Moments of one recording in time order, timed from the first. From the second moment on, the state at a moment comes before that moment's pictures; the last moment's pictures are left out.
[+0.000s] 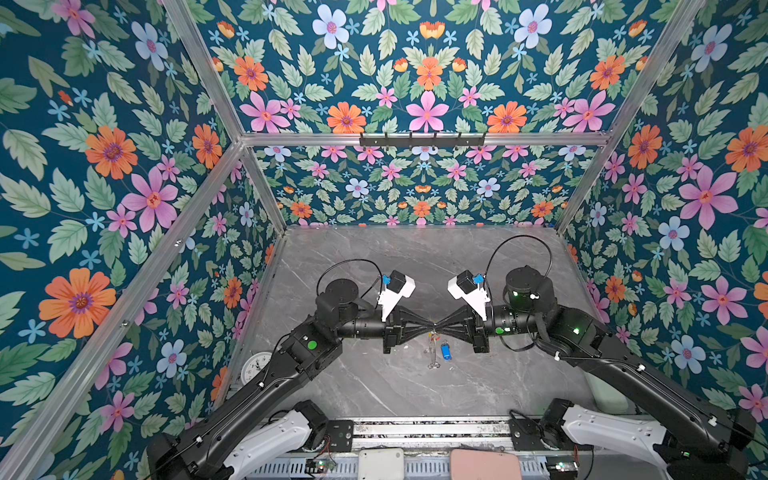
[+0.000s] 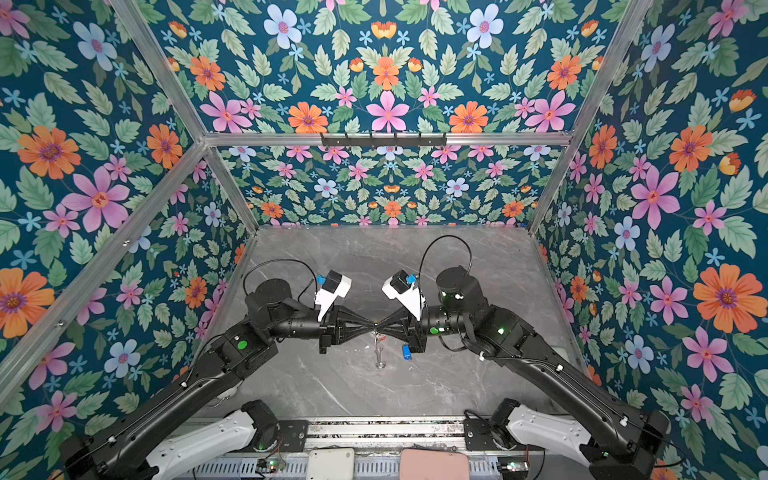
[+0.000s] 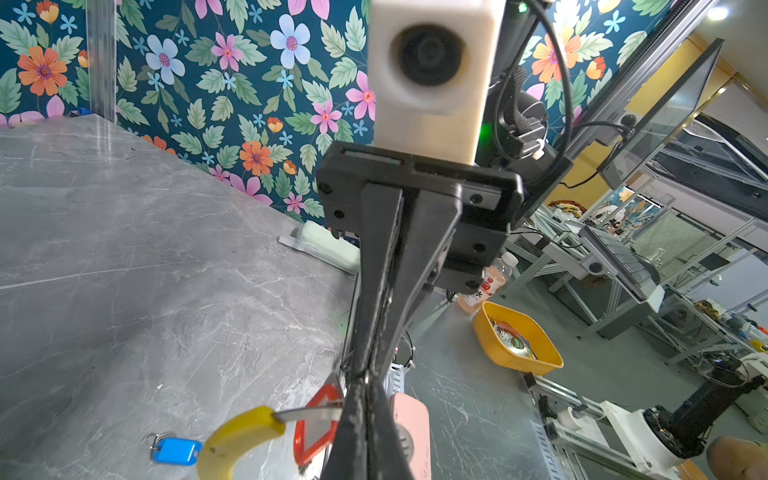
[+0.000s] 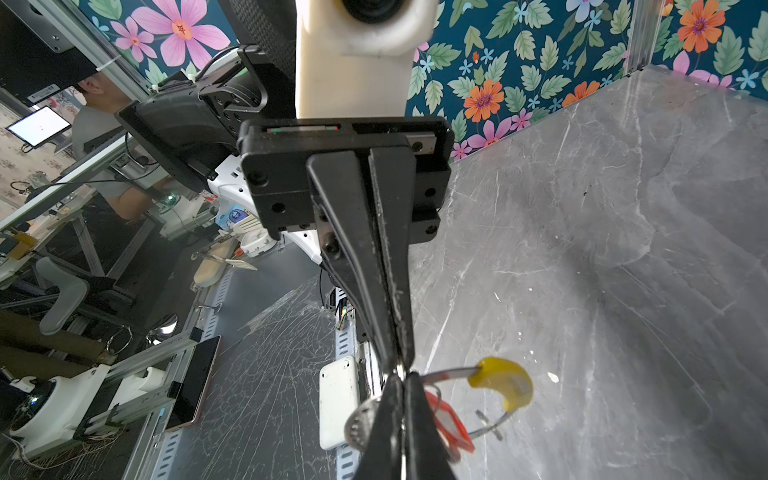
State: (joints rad) left arm -0.77 0.91 0.87 -0.09 0.84 -0.36; right arm 0.80 1.03 1.12 -0.48 -0.68 0.14
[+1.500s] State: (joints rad) left arm -0.77 0.80 0.63 0.44 0.75 -0.54; right arm 0.86 0.96 0.83 -0.02 -0.68 0.29
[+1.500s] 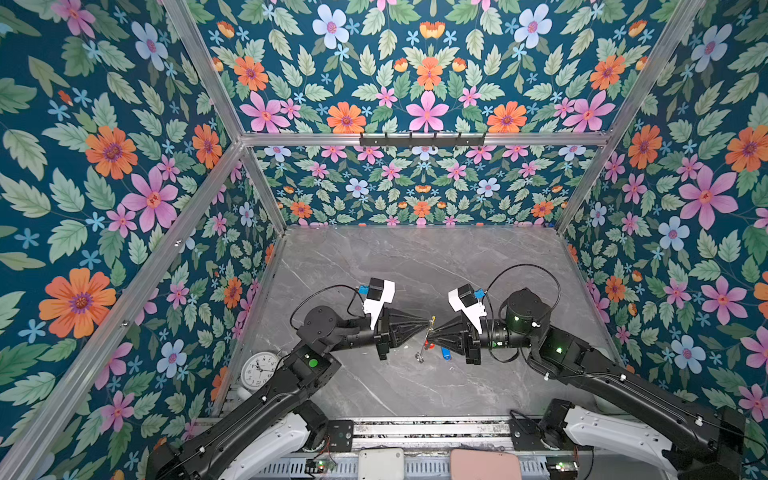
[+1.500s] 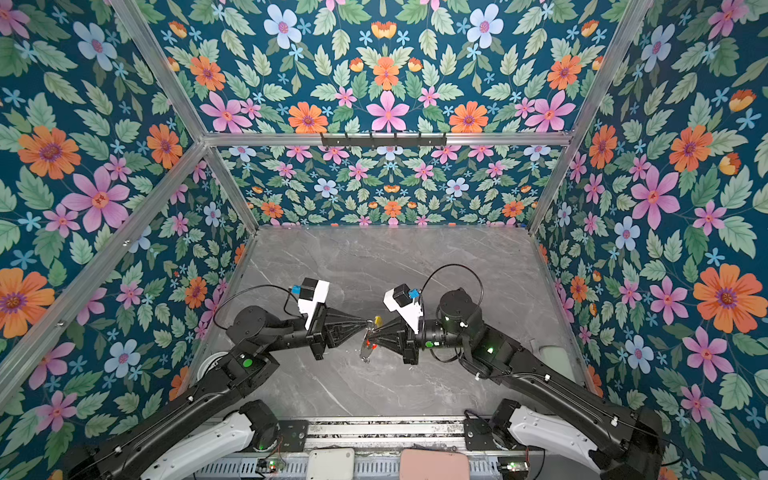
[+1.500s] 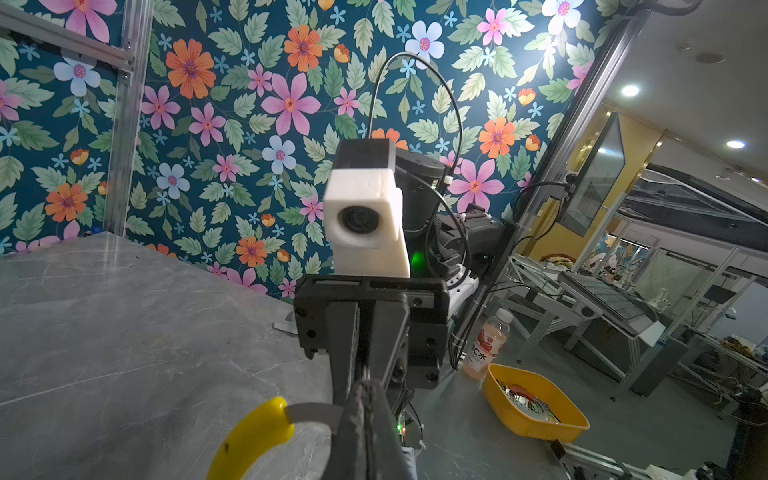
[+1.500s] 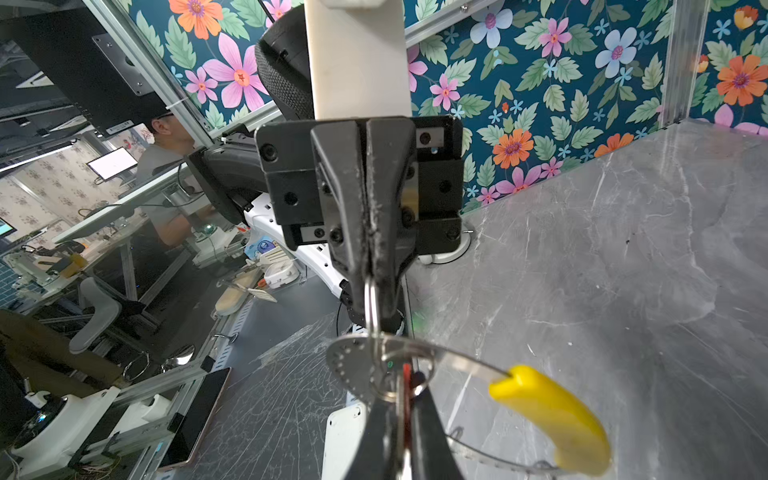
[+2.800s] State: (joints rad) left arm -0.77 0.77 0.58 0.54 0.71 -0.60; right arm 0.89 0.97 0.88 -0.09 -0.66 0.24
